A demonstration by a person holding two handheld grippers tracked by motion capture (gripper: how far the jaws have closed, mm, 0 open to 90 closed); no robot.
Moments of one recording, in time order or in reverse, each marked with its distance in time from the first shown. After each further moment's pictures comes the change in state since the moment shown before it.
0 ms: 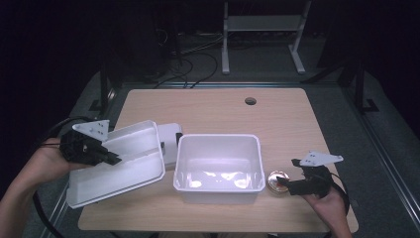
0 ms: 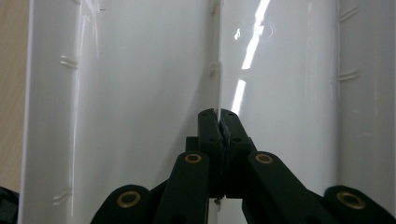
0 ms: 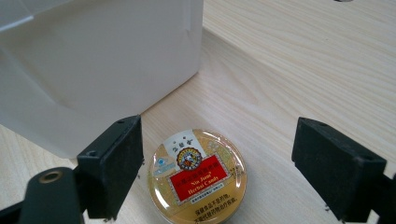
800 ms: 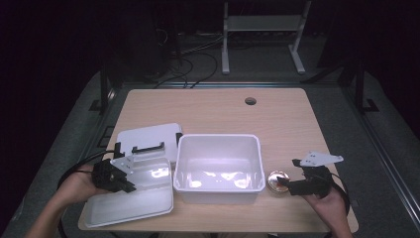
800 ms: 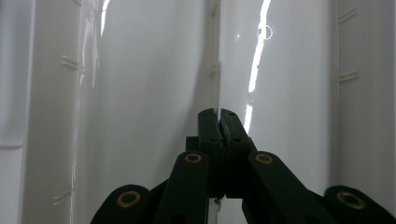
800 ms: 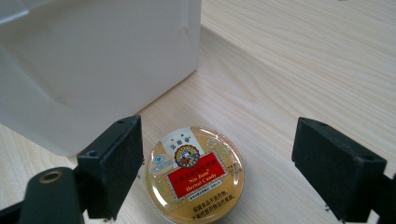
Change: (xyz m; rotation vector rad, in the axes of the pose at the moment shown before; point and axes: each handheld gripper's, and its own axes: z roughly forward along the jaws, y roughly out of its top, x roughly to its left) left arm -0.013 -0.031 0.108 0.137 -0.121 0.060; right arm -0.001 -0.001 0.000 0.006 -0.006 -0.004
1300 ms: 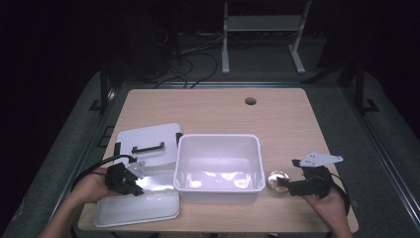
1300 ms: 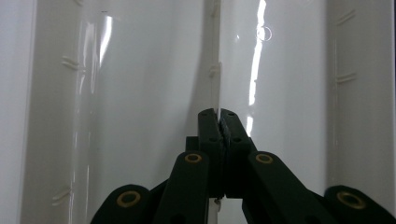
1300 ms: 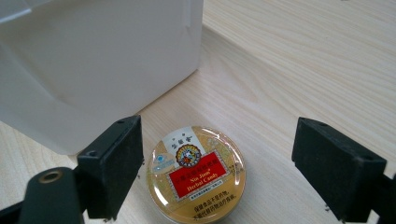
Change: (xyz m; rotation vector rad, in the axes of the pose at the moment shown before) left arm 0.010 0.008 0.036 0.041 -0.036 0.024; right arm 0.001 0.000 0.000 0.001 0.003 -0.004
